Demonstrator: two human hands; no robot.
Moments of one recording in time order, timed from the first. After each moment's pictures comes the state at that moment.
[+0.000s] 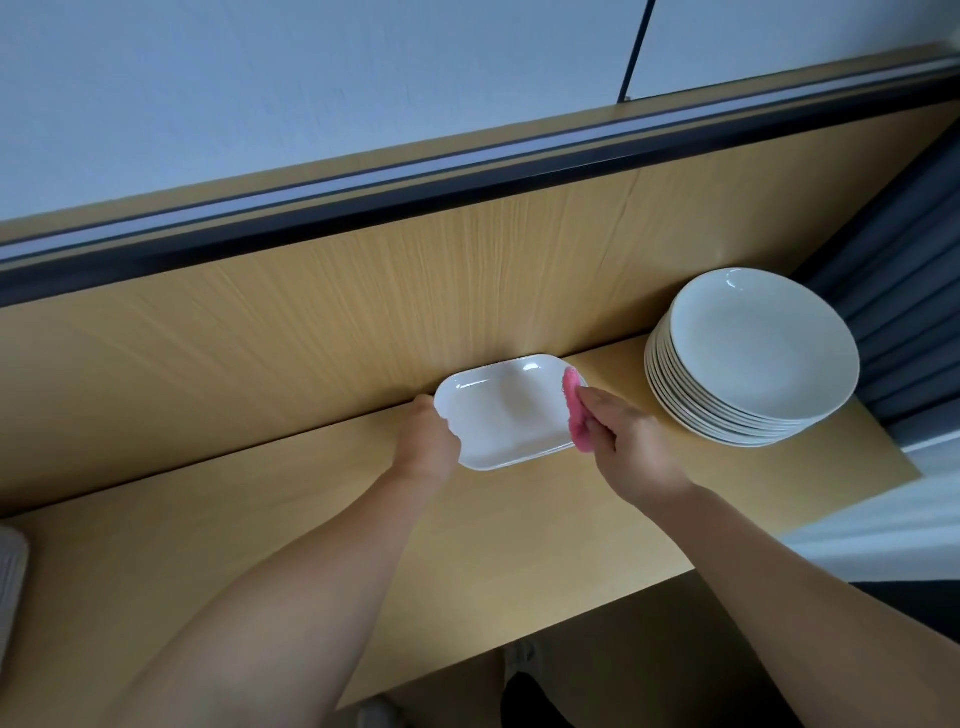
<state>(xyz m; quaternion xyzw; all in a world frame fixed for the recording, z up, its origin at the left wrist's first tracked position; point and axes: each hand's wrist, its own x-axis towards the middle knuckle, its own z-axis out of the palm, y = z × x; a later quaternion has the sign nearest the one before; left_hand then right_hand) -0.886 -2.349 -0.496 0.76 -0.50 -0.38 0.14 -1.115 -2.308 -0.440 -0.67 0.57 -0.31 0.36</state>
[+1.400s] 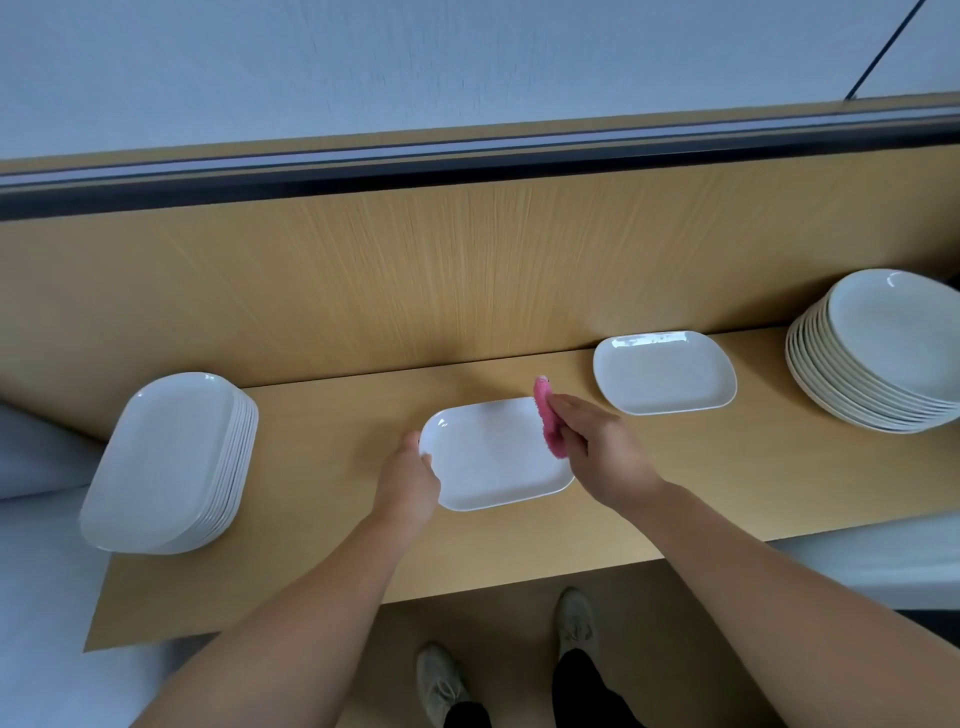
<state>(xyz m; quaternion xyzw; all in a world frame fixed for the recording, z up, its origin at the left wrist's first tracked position) -0.681 -2.181 -0.500 0.80 -0.44 -0.35 0.21 -0.908 -2.222 -0.432 -0.76 0.47 -0.27 0.34</state>
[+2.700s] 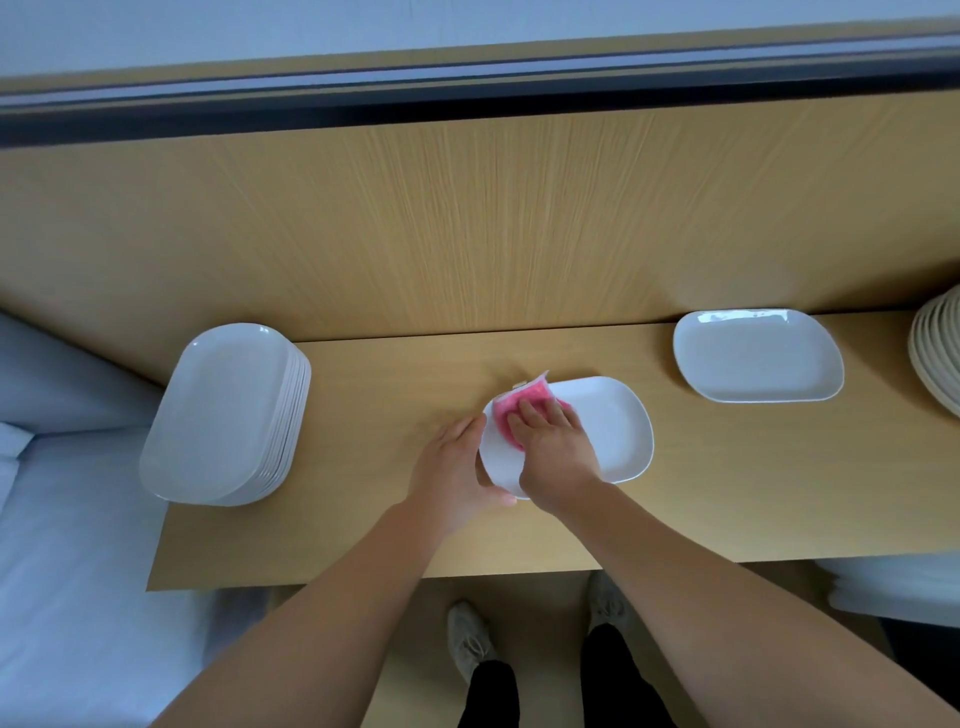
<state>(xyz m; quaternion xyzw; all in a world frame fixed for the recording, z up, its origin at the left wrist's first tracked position) -0.658 -2.163 -0.500 0.72 -0.62 -0.30 0.08 -0.797 -2.220 -0.505 -0.85 0.48 0.16 0.15</state>
